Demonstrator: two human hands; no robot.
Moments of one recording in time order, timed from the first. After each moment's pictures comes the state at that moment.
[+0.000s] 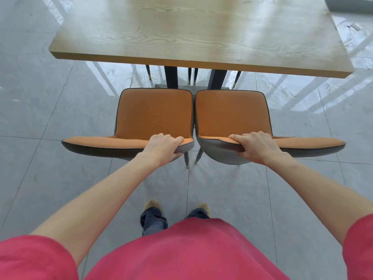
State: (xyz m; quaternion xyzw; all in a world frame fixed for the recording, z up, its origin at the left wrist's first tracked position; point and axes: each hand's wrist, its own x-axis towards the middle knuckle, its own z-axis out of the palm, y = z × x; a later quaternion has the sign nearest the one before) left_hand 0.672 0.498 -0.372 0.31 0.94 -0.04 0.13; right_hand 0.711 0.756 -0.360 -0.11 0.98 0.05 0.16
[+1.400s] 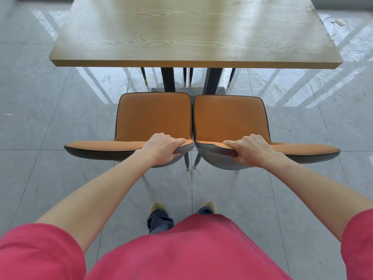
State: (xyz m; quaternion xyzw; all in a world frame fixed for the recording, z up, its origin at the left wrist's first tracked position) left_hand 0.668 0.464 -0.372 0.41 0.90 -0.02 0.12; right_hand 0.735 0.719 -0.365 -0.16 0.97 0.10 0.14
